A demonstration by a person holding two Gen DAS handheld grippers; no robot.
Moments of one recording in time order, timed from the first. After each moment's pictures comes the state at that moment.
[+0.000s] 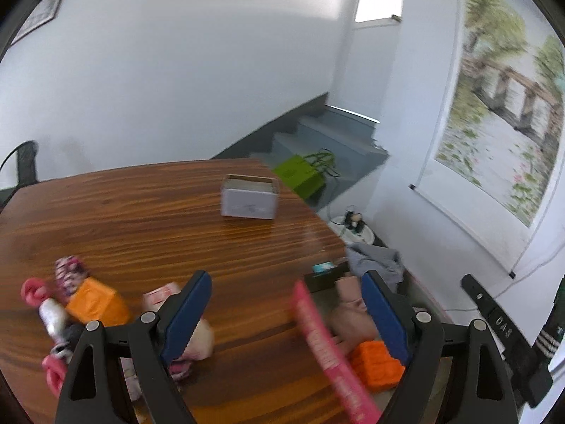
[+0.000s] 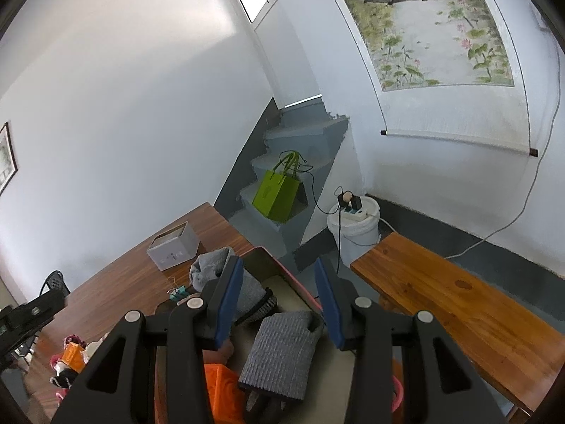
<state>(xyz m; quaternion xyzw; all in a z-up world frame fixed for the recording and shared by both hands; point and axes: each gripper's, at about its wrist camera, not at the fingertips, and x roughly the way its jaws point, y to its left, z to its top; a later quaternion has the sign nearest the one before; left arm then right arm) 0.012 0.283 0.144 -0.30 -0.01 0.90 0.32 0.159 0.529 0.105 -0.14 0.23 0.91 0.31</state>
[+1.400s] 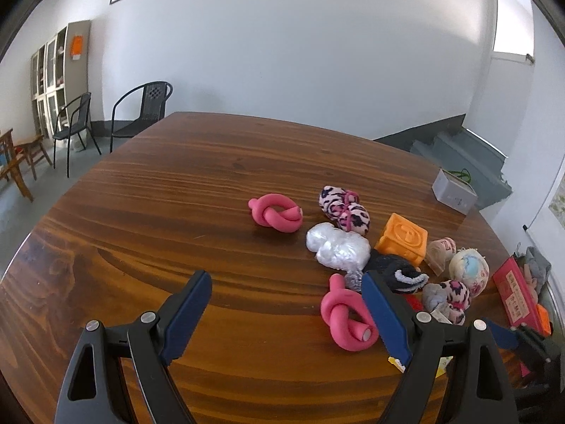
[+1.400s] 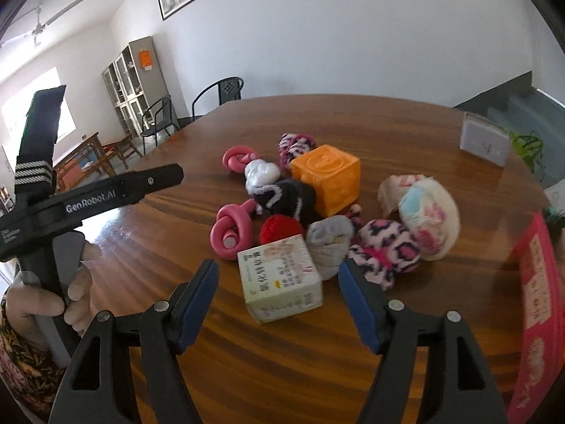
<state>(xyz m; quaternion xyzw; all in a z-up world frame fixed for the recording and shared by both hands) -0.026 0.015 0.068 -0.35 -0.07 0.93 0.09 0.032 0.236 0.052 -0.36 0.02 0.92 -0.16</state>
